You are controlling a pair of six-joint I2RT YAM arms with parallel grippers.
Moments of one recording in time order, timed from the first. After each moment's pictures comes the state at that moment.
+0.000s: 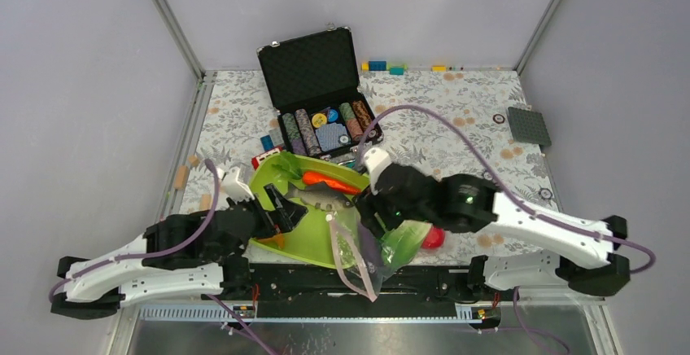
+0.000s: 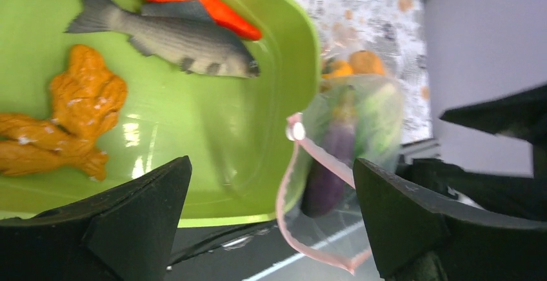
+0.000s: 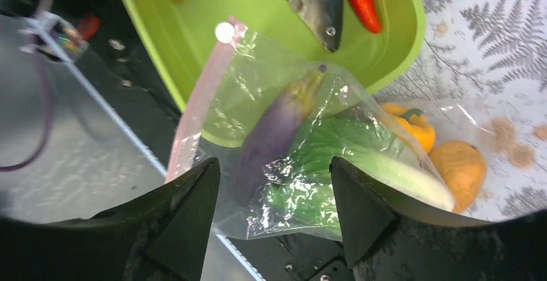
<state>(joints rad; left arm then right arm) -1.32 0.48 0.86 -0.98 -0.61 -1.19 1.21 1.13 1.31 -0.94 0.16 0.37</state>
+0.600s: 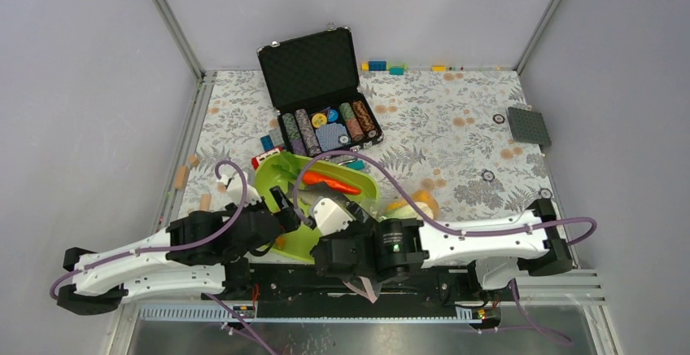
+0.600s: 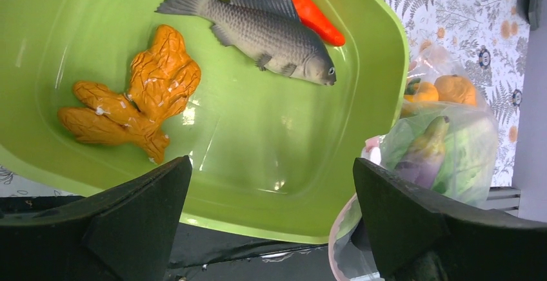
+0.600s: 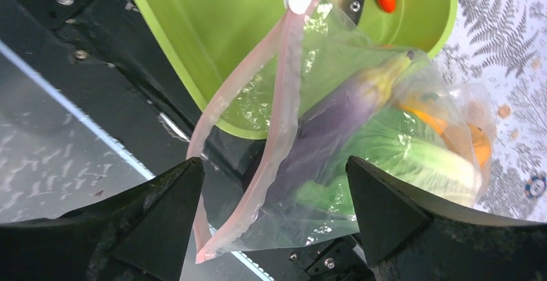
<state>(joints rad) -1.32 0.63 0.83 -1.16 -0.72 -1.41 1.64 1.50 1.49 -1.10 0.57 0.56</state>
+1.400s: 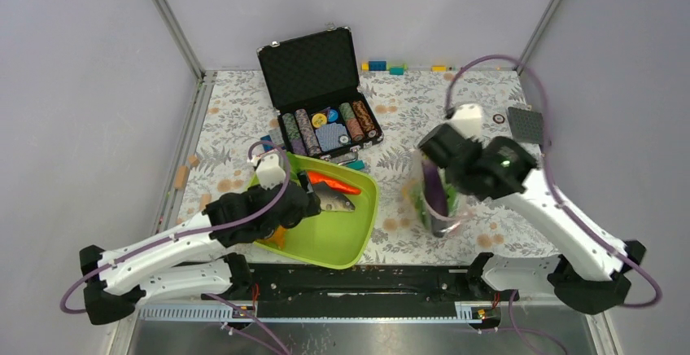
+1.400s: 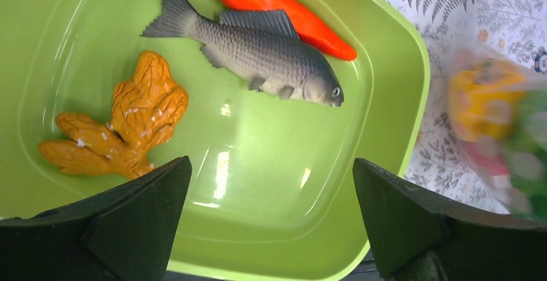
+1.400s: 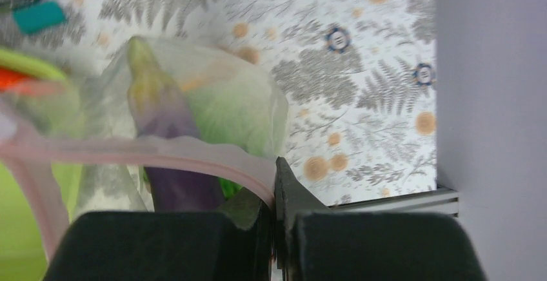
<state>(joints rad) -1.15 0.86 0.87 -0.99 -0.62 -1.22 0.96 1.21 1.46 -1.49 0.74 0.73</state>
